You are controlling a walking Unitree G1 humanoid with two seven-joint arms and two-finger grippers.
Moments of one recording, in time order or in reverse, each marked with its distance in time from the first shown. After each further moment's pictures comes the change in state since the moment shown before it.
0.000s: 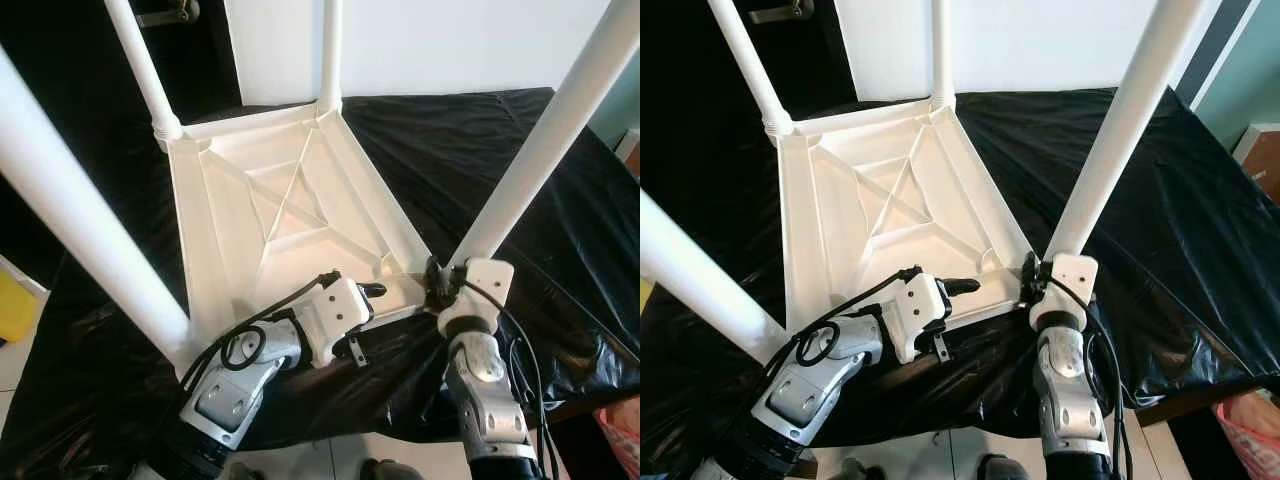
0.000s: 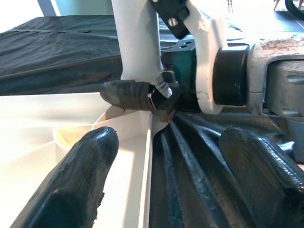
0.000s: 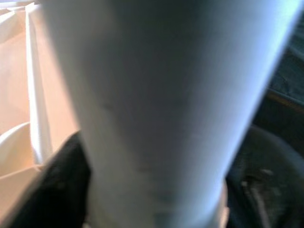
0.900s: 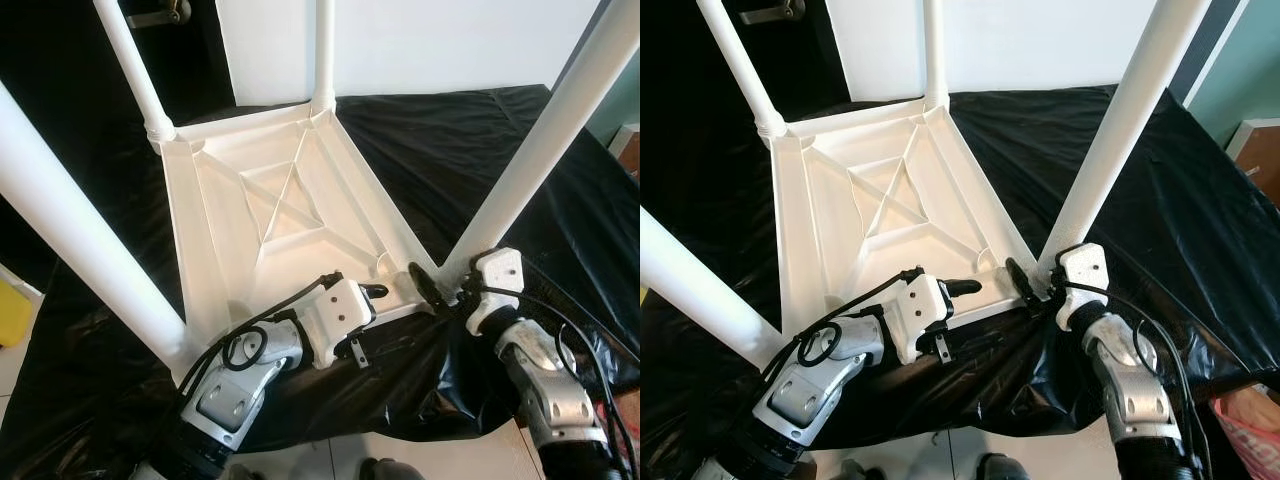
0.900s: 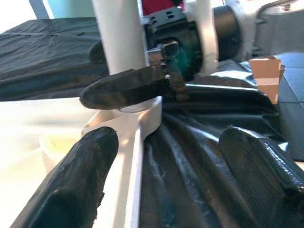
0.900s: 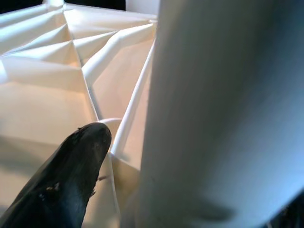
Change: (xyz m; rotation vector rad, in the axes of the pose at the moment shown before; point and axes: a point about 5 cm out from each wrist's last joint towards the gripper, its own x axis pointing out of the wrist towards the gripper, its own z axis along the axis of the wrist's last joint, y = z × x) left arm 0.001 -0.001 0.001 0.004 0.000 -0.008; right arm 0.025 -0.025 0.022 -0.217 -0.059 0.668
